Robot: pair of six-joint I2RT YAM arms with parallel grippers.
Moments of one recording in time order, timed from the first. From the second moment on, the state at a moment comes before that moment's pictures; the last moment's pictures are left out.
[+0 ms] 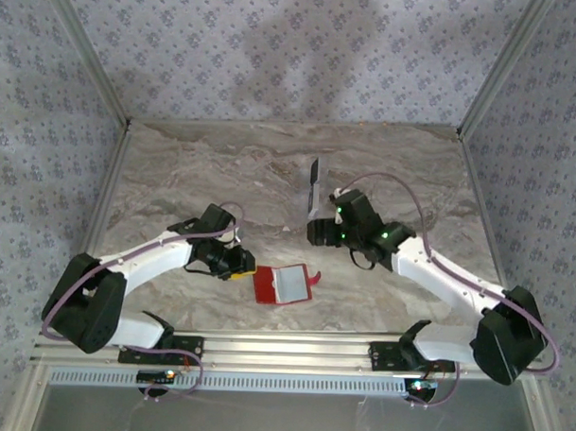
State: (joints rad) left arm -0.54 1.36 0.68 -0.54 0.46 -0.72; right arm 0.65 1.27 0.91 -0.46 0.02 0.46
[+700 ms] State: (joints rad) left arm -0.54 1.31 0.59 -0.46 0.46 -0.69; right arm 0.53 1.87 1.52 -0.75 0.11 0.29
